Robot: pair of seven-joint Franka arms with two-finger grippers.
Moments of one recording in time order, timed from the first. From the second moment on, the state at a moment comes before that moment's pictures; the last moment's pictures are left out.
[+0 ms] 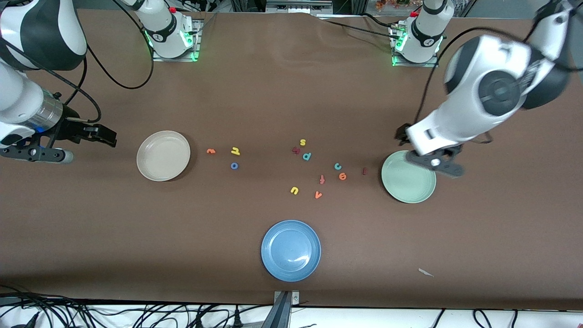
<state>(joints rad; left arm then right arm) -0.21 0.31 -0.13 -1.61 0.02 1.78 0.01 0.10 0.15 -0.03 -1.65 -0.03 1.75 0.16</state>
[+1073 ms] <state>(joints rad) -0.30 0.56 -0.13 -1.88 0.04 2.33 0.01 0.35 0.32 -0.01 -1.66 -0.03 1.87 0.57</state>
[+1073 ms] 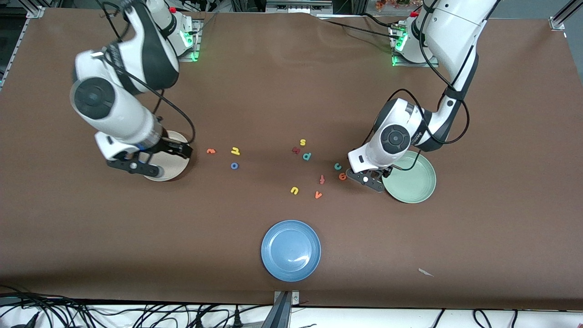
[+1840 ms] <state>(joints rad) -0.29 0.60 -0.13 -1.89 0.04 2.40 0.01 0.40 0.48 -0.01 -1.82 0.04 2.15 0.58</state>
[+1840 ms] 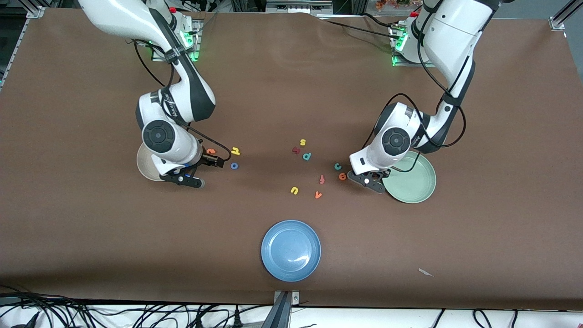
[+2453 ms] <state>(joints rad) -0.29 0.59 -0.12 -1.87 0.04 2.39 0.01 0.41 0.47 -0.01 -2.08 0.04 2.43 0.57</state>
